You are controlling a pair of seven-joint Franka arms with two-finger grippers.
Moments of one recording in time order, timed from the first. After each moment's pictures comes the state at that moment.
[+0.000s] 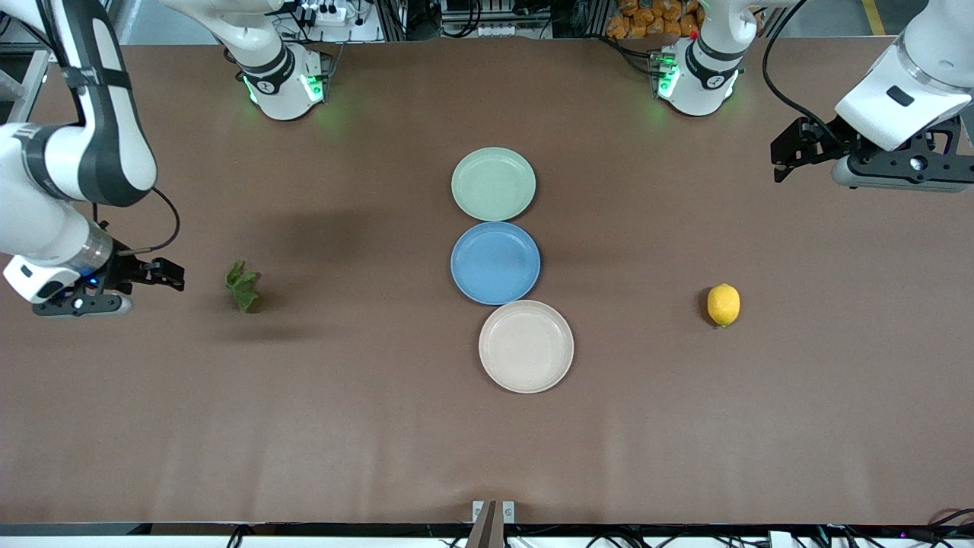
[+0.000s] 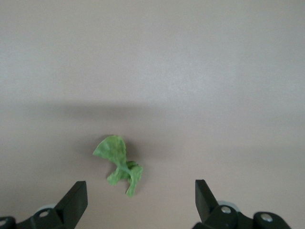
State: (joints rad) left arm -0.05 -0.03 -0.18 -1.54 0.04 1.52 -0.08; right arm -0.04 0.15 -0.08 -1.95 -0.04 2.11 -0.17
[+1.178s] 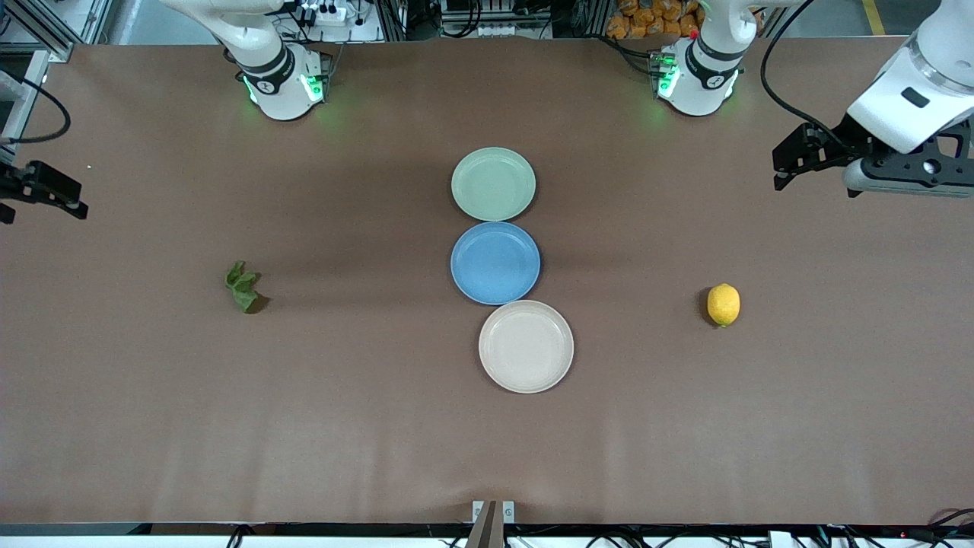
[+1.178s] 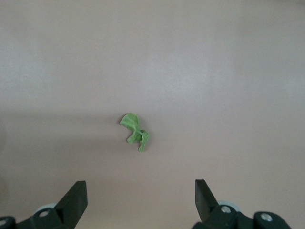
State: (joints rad) left arm -0.03 -0.02 -0.17 -1.54 -0.01 1.59 -0.08; right arm -0.05 0.01 -0.04 -1.53 -0.04 1.57 -0.17
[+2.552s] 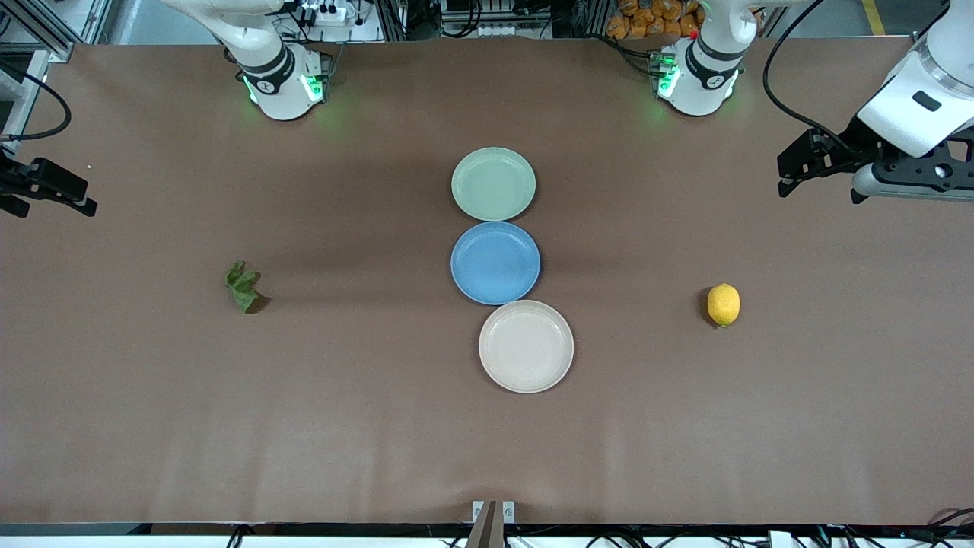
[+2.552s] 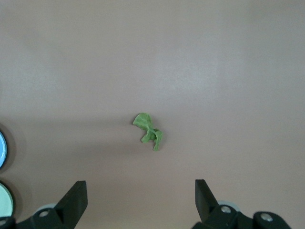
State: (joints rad) left arm -0.02 -0.02 -0.17 -1.54 -0.01 1.60 -0.09; right arm -0.06 0.00 -0.03 -1.56 0.02 1.58 -0.09
